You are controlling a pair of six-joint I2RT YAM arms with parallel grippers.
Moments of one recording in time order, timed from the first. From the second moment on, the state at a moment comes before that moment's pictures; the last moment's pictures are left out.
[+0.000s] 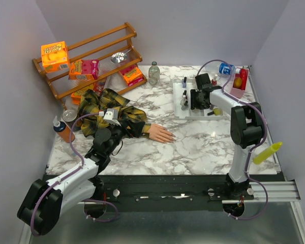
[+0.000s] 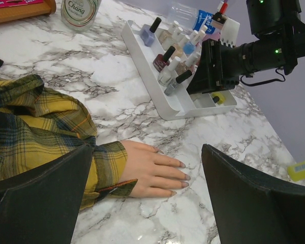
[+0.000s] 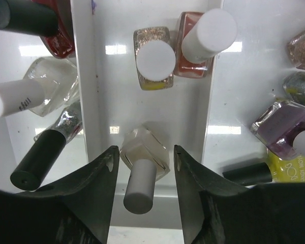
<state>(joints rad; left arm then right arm) -0.52 0.92 0.25 0.65 0.01 -0.55 0.27 1.99 1.44 -0.49 0.10 0.20</state>
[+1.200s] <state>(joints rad) -0.52 0.95 0.25 0.65 0.01 -0.55 0.28 1.95 1.42 -0.49 0.09 0.17</state>
